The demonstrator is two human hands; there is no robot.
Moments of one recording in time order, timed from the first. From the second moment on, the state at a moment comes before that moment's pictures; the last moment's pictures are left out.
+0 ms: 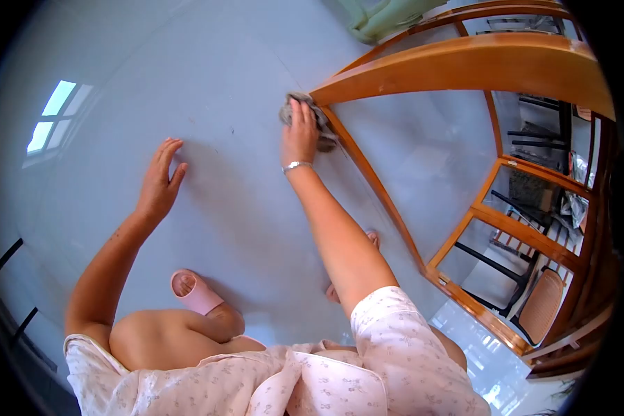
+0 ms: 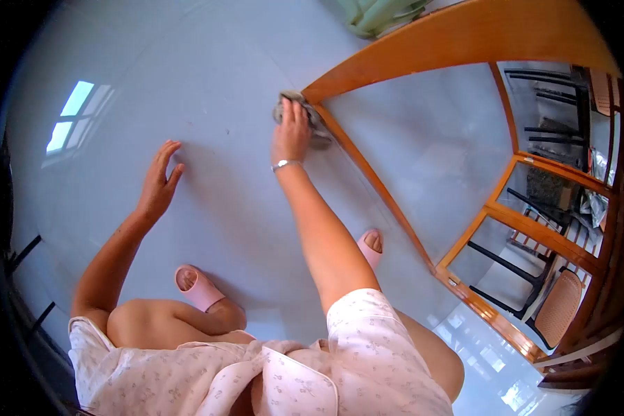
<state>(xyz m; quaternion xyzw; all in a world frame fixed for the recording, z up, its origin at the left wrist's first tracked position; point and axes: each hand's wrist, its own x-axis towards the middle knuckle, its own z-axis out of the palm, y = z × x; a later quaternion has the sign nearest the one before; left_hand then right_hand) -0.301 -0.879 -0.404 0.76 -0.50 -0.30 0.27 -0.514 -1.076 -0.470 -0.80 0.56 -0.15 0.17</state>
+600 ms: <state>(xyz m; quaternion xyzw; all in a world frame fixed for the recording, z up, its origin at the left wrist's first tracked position) -0.279 -0.830 -0.406 0.79 -0.44 -0.25 0.34 -0.534 -1.081 -0.434 -0.71 0.58 -0.30 0.26</state>
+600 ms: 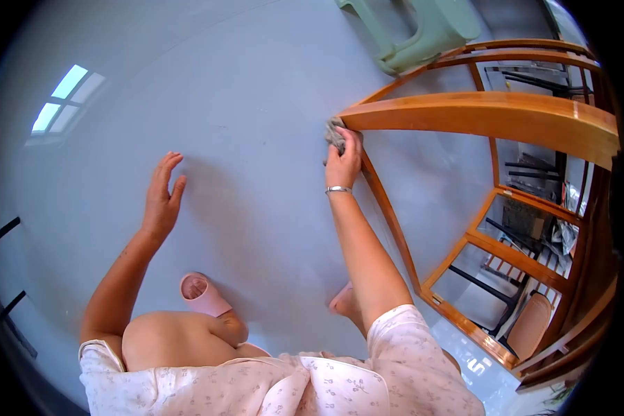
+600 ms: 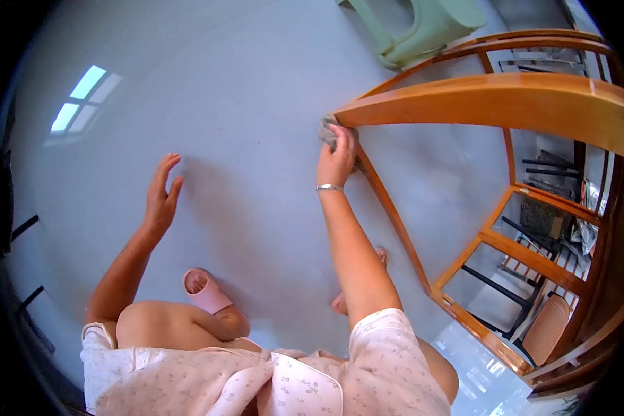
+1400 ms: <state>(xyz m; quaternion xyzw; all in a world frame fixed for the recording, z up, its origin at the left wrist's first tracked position) -0.313 -0.813 -0.382 0.73 -0.47 -0.20 0.46 -0.378 -0.968 -0.478 -0.81 0.44 -0.22 0.32</state>
